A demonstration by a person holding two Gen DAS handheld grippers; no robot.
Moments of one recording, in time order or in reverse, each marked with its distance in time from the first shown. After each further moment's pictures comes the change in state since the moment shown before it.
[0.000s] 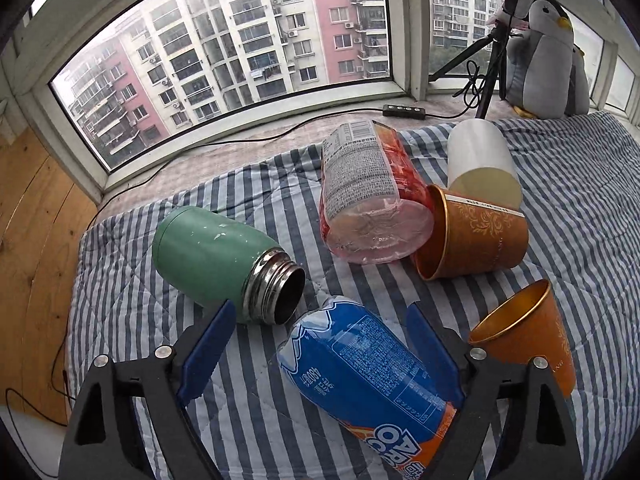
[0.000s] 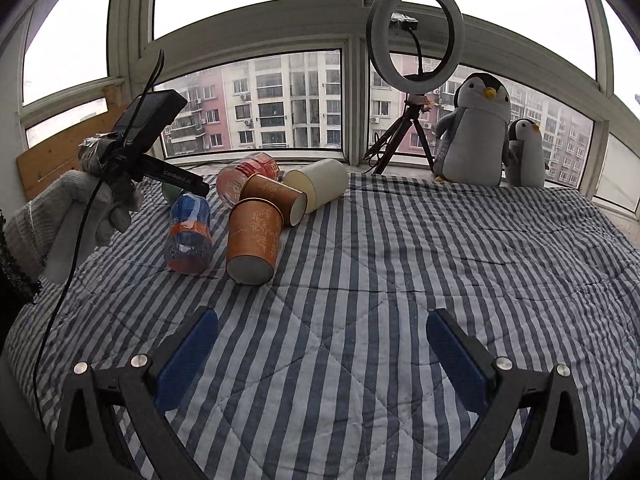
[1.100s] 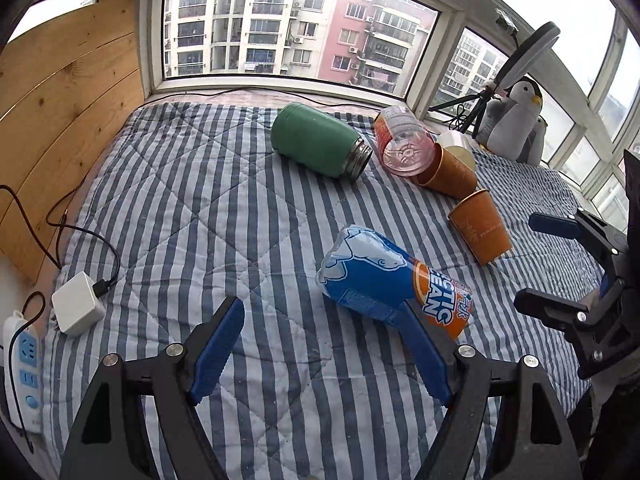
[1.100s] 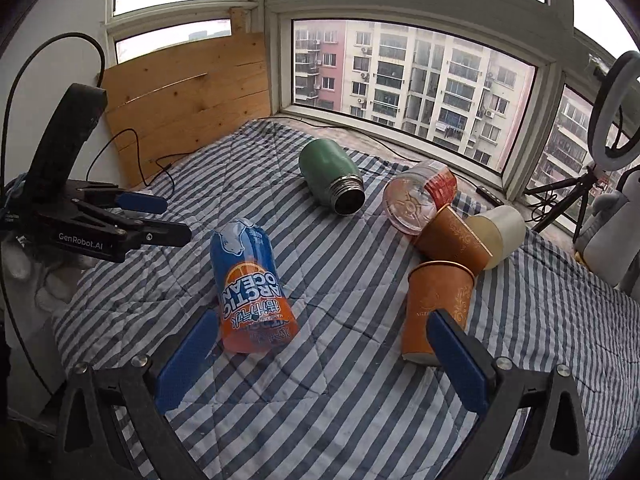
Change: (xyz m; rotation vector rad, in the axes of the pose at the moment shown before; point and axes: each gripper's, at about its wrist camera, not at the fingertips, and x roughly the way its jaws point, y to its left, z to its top) left arm -0.134 0.139 -0.204 -0.270 -0.076 -0.254; right arm 0.085 0.178 0.089 -0.390 0.260 0.362
